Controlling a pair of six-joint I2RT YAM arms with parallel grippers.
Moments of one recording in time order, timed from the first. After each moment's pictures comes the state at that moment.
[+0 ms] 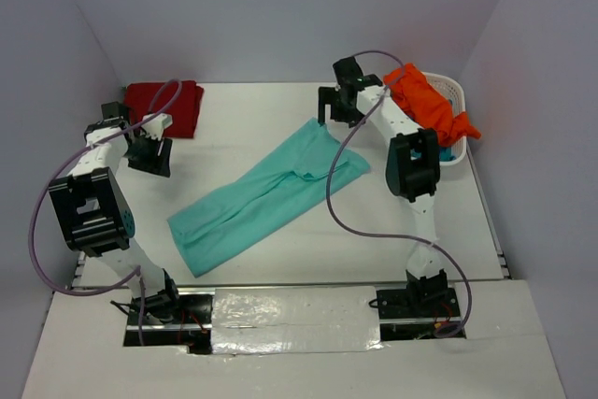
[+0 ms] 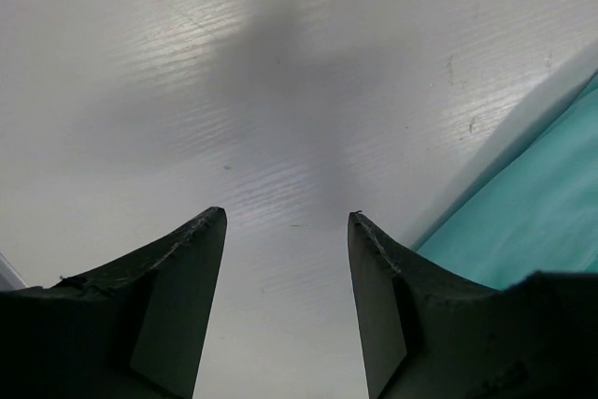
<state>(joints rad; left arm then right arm) 0.33 1.73 1.30 -0.78 0.31 0.54 0.30 2.37 2.17 -0.80 0.02 0.29</state>
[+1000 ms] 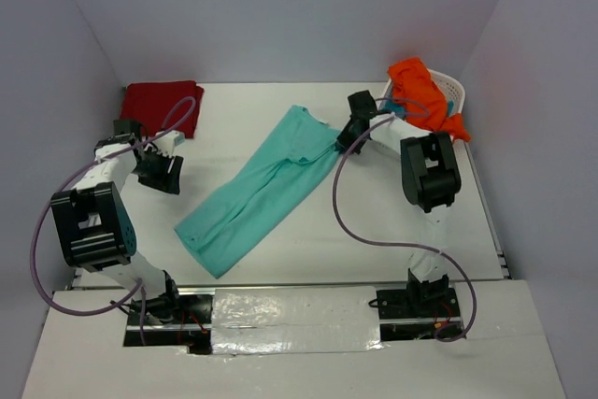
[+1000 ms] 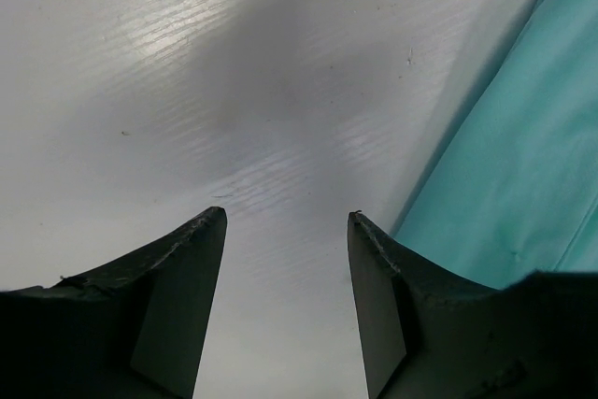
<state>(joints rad) 0.28 1.61 1.11 -0.75 0.33 0.57 0.25 2.06 1.42 -0.41 -0.05 0.89</state>
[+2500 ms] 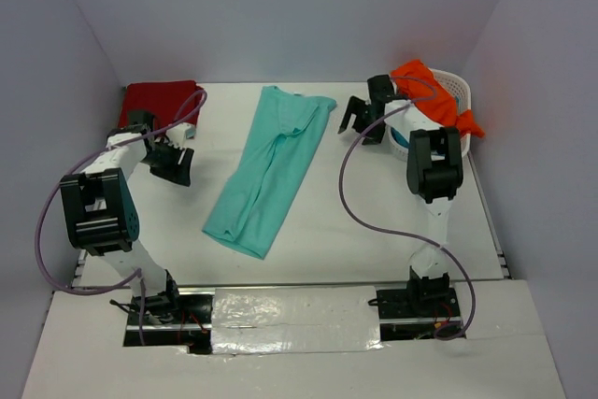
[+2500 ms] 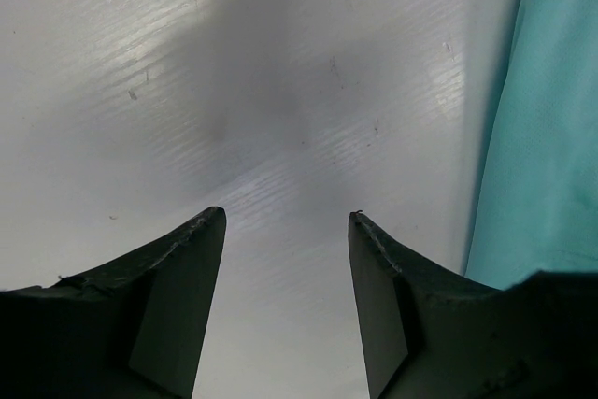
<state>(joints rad) 0.21 1.72 1.21 -0.75 0.37 0.55 0.14 2.24 1.78 -0.54 -0.17 0.51</state>
